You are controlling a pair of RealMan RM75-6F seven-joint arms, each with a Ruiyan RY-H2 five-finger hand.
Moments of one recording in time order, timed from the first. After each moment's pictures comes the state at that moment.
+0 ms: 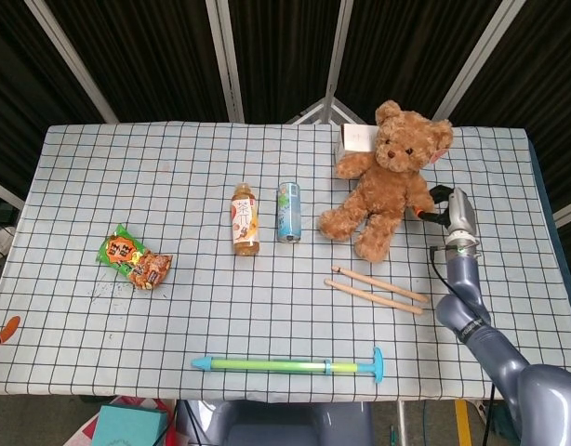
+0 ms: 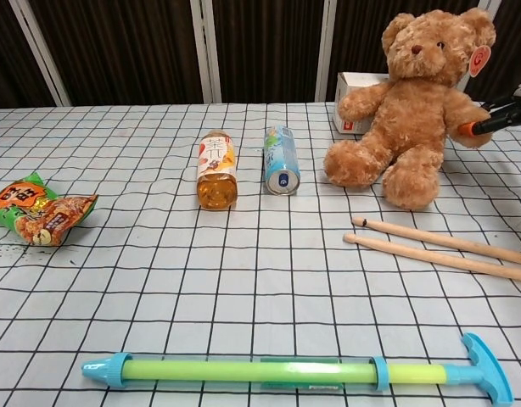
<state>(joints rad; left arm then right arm) -0.02 -1.12 -0.10 -1.68 1.37 1.56 0.18 0.77 -1.75 0.54 -0.59 -0.89 0.57 0.41</state>
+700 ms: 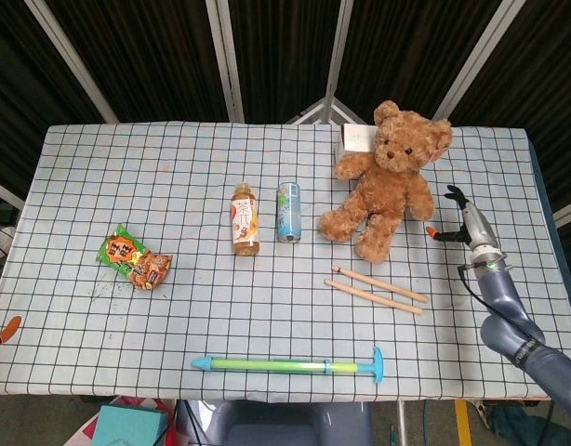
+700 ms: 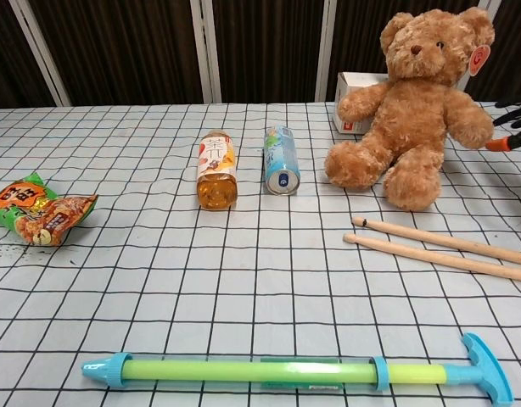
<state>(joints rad) -0.02 -1.11 -0.10 -1.68 1.38 1.56 0.16 0.59 -1.45 0.45 -0.96 -1.02 0.52 0.50</state>
